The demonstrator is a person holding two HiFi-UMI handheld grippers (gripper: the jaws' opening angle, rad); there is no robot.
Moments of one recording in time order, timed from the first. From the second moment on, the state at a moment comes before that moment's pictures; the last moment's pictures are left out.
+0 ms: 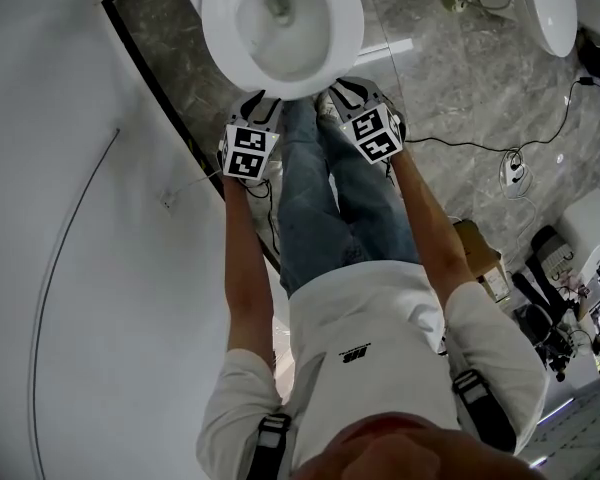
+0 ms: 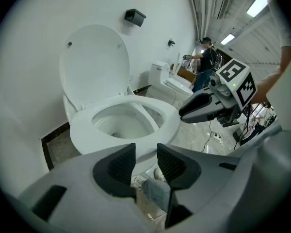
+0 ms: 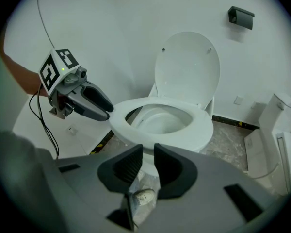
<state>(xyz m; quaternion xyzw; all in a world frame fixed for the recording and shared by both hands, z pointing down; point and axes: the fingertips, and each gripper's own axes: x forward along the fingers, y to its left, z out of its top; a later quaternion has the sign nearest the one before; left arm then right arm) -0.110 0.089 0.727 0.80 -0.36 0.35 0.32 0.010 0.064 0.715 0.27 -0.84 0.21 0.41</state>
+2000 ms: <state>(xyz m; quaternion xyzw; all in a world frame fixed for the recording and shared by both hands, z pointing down) -0.103 0.116 0.861 0.75 -0.39 0.35 0.39 0.017 0.094 0.848 0.25 -0.80 0.26 0.48</state>
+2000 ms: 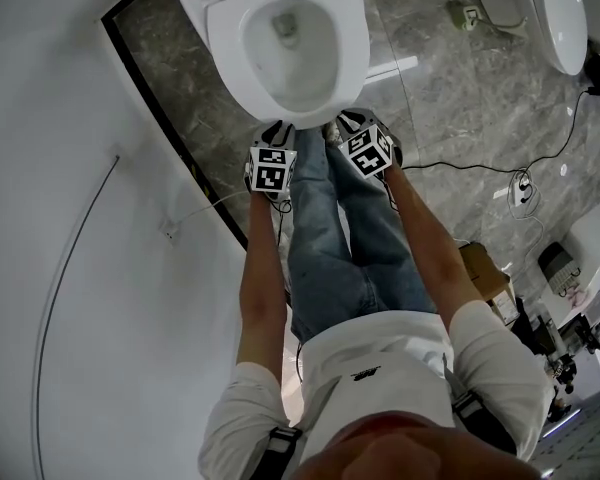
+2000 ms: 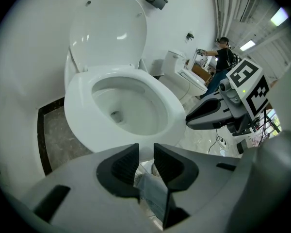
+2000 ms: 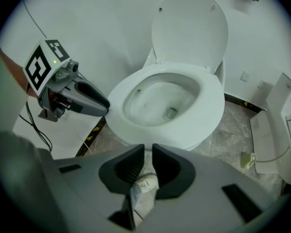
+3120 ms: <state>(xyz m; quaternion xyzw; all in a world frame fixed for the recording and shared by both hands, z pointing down) -0.108 0.059 0.778 0.79 -0.45 0.29 0.32 0.002 0.043 0.758 0.30 -0.85 0.20 0.38</state>
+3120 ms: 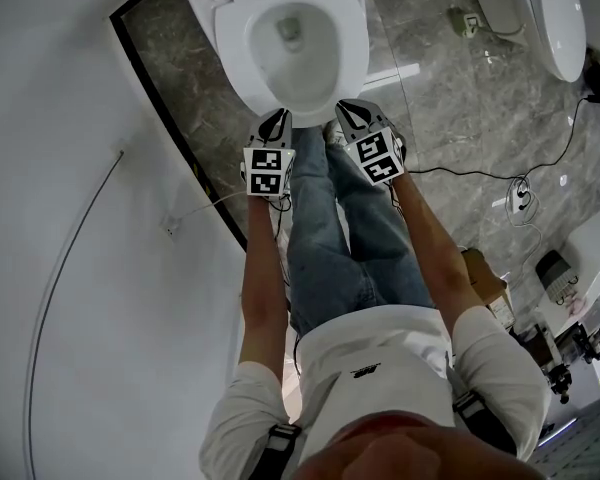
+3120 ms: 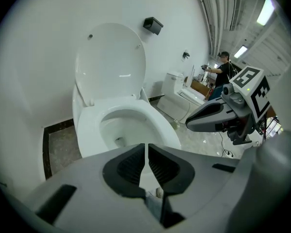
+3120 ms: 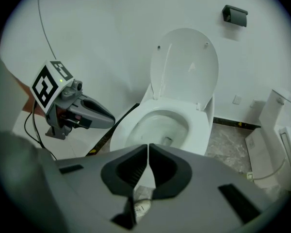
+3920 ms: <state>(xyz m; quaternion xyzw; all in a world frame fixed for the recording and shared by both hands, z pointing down) -0.107 0.013 0.656 0.81 -0.50 0.20 0.22 -0.020 0.002 0.635 0.34 -0.89 0.15 0.26</state>
